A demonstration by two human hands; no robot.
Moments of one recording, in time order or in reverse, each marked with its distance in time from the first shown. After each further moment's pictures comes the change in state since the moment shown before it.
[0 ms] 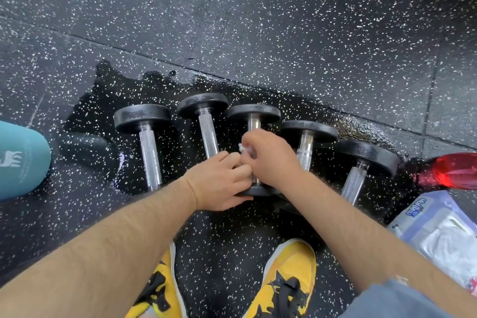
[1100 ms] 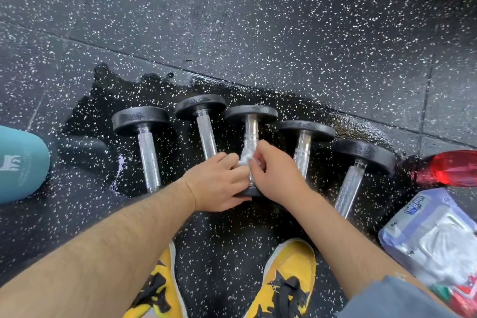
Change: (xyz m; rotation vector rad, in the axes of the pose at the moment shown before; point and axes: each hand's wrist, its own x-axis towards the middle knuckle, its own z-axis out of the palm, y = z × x) left_hand 0.001 0.000 -0.003 -0.021 -0.027 -0.018; right_hand -0.035 -0.001 0.000 0.221 -0.009 0.176
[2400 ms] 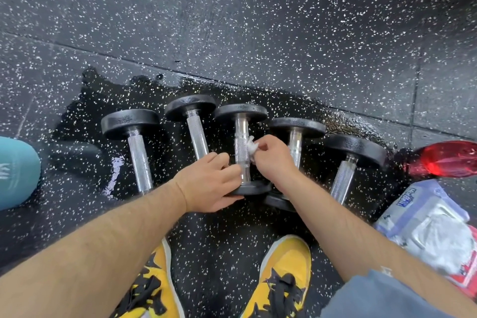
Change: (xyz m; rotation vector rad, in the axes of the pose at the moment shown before) left_hand 0.000 -0.001 -0.004 -0.017 -0.052 0.028; right_hand 0.028 0.011 -0.001 0.414 0.023 0.454
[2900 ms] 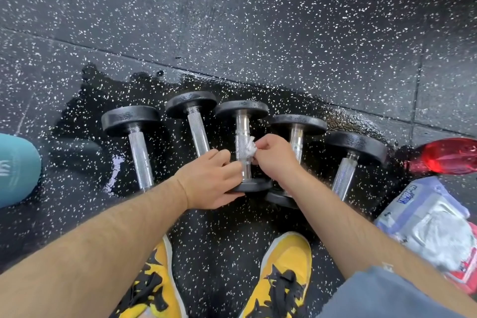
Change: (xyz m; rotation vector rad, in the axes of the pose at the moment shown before) left_hand 0.000 0.001 0.000 -0.004 0.002 0.003; right_hand -0.006 0.001 -0.003 -0.047 -0.038 0.051
